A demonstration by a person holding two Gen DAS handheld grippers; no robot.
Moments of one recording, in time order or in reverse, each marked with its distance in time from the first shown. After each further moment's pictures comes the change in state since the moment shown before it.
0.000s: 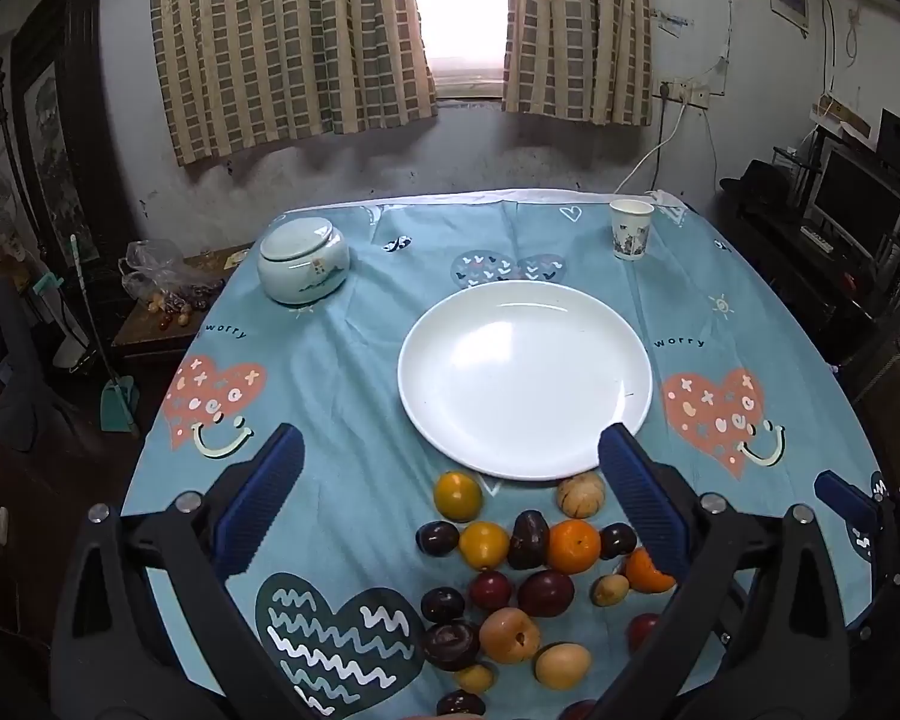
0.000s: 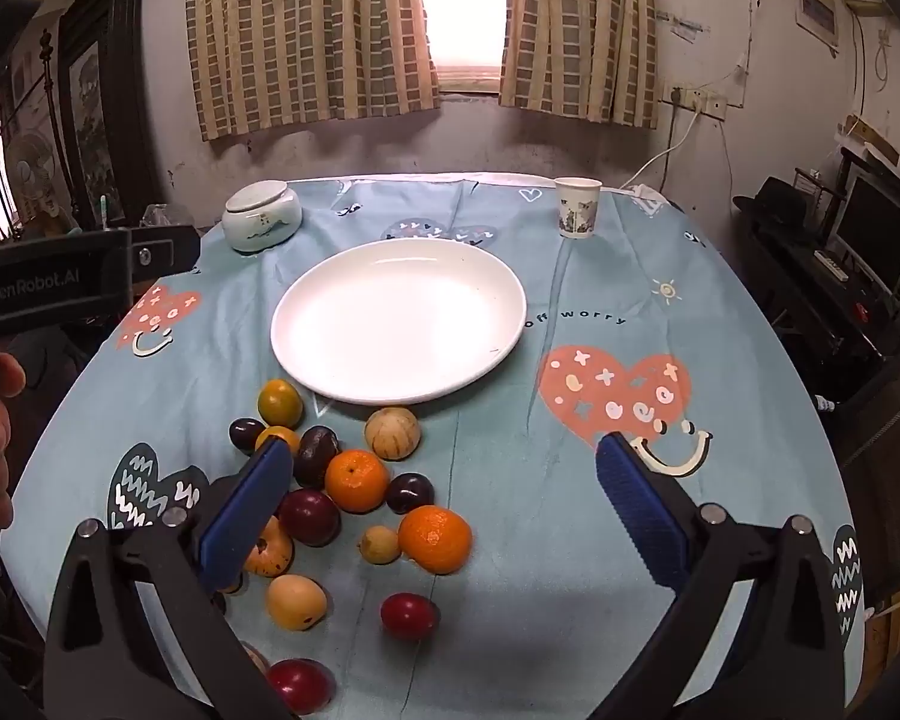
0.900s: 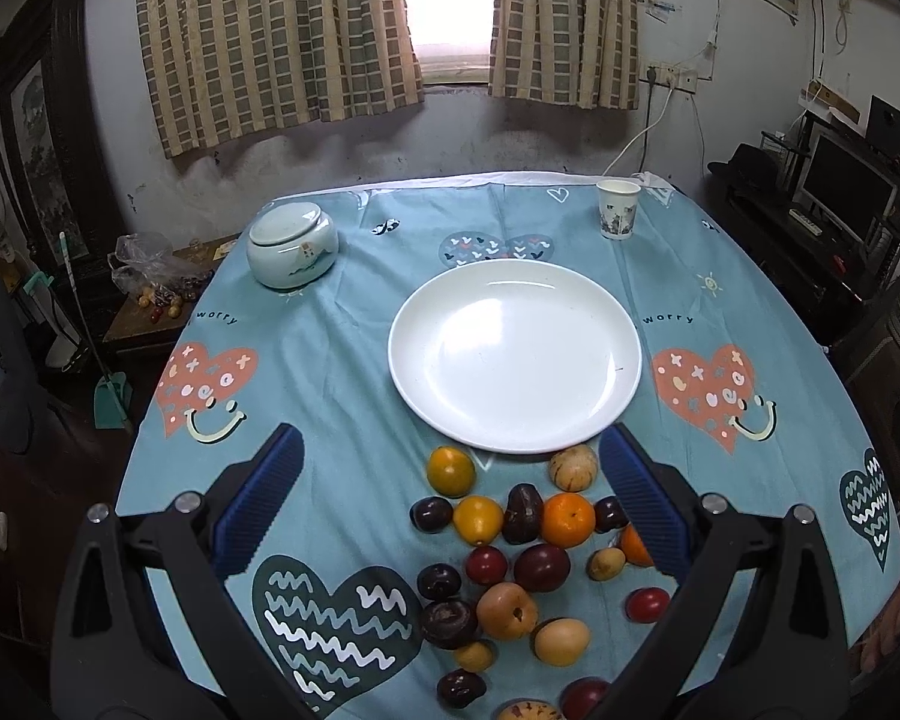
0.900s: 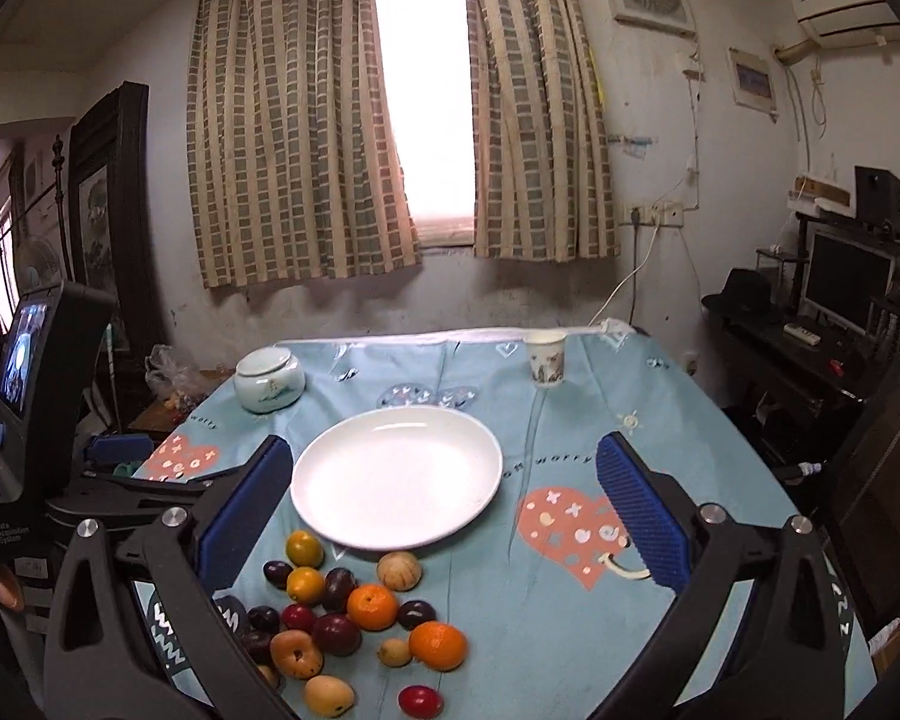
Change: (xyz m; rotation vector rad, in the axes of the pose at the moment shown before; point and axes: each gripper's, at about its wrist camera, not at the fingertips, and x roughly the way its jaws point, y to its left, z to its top) left arm -0.004 -0.002 -0.010 0.019 0.034 -0.022; right arm -0.079 -0.010 0.019 0.072 -0.348 -0.003
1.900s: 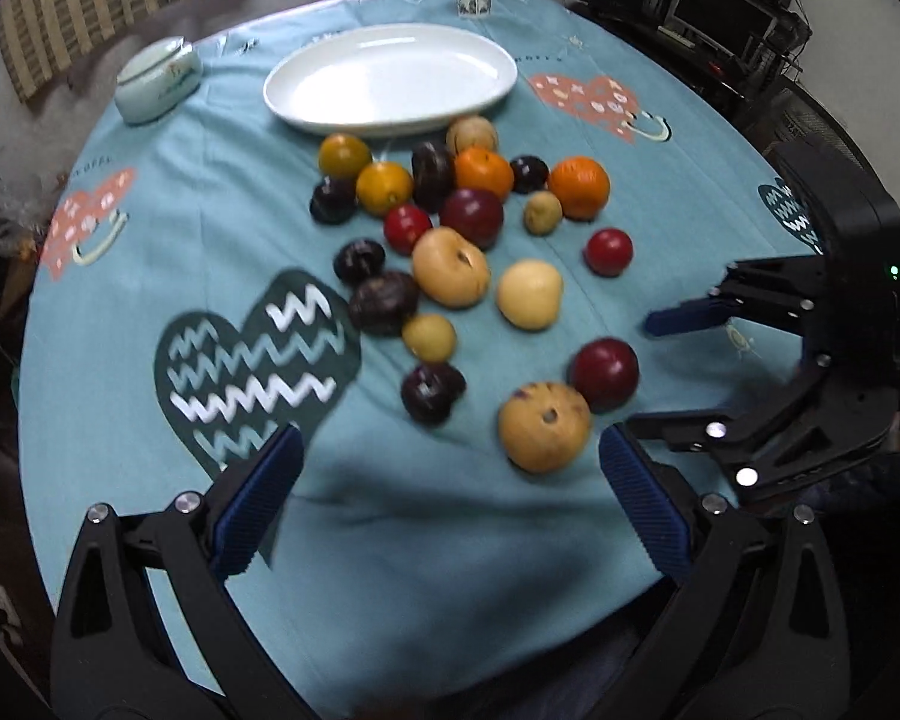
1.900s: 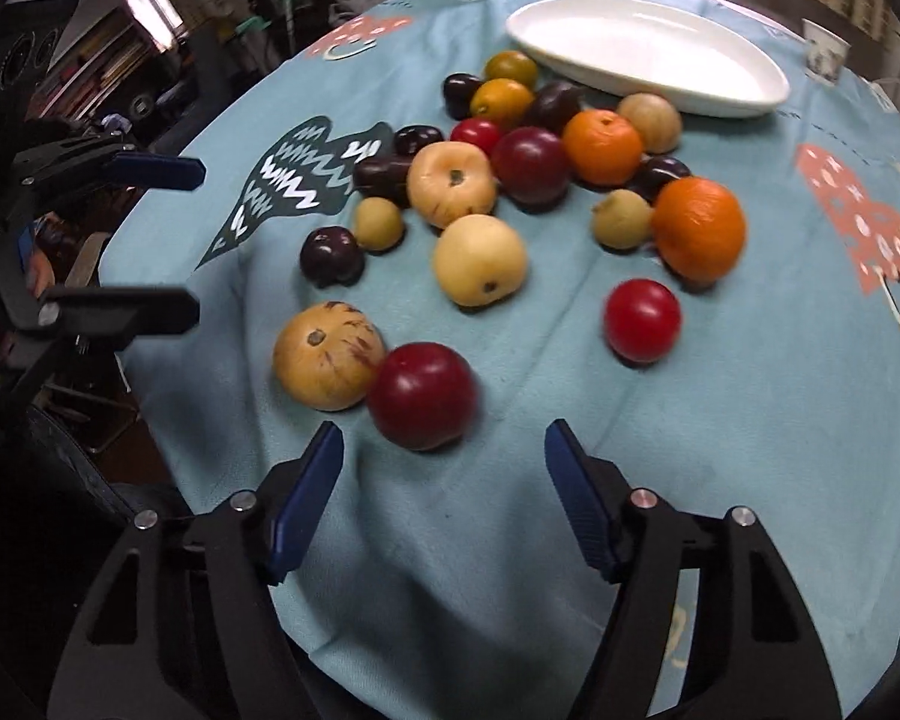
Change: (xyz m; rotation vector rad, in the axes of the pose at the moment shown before) left arm 0.000 0.018 -0.162 0.214 0.343 -0.313; right arm 0.055 0.047 -0.177 -0.299 0.817 0.486
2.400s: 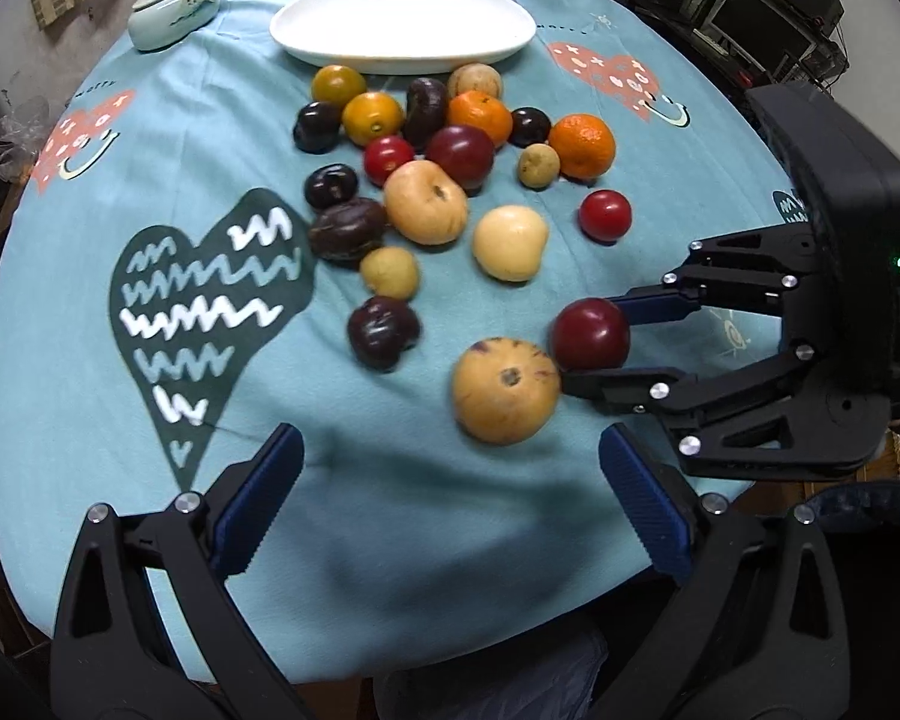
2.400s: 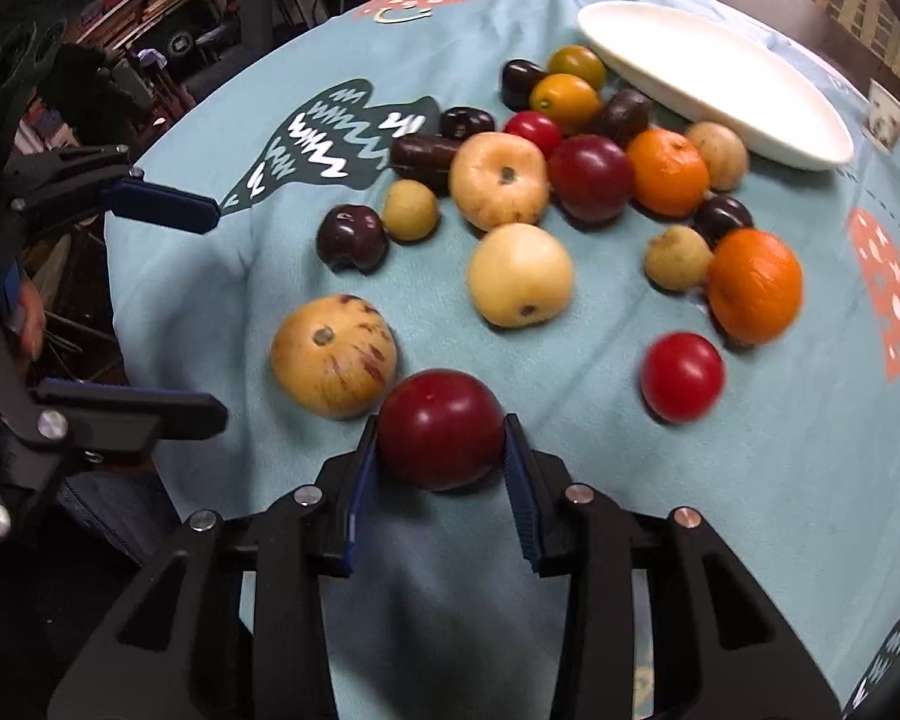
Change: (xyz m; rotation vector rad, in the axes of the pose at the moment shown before) left arm 0.018 -0.017 -0.009 -0.121 0.065 -0.017; right arm 0.010 0.002 0.013 -0.129 0.059 0.011
